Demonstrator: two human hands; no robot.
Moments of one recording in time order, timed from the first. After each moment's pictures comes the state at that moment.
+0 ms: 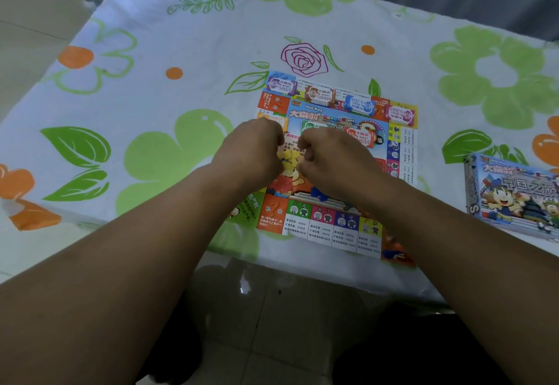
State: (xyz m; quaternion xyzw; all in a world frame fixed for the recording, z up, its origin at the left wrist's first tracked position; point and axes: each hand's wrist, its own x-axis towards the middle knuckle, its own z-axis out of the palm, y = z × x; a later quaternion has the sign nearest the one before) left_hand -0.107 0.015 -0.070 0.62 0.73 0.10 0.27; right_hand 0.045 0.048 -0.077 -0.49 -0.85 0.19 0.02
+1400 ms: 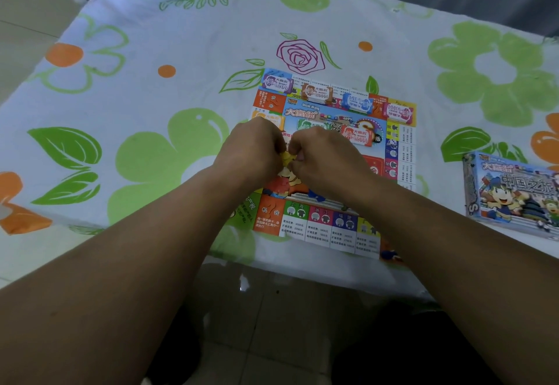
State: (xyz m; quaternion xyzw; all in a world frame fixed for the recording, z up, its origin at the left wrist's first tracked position) left_hand -0.102 0.021 -0.078 0.59 0.74 0.13 0.30; right_hand 0.036 0.049 -0.084 -0.49 -0.85 0.20 0.02
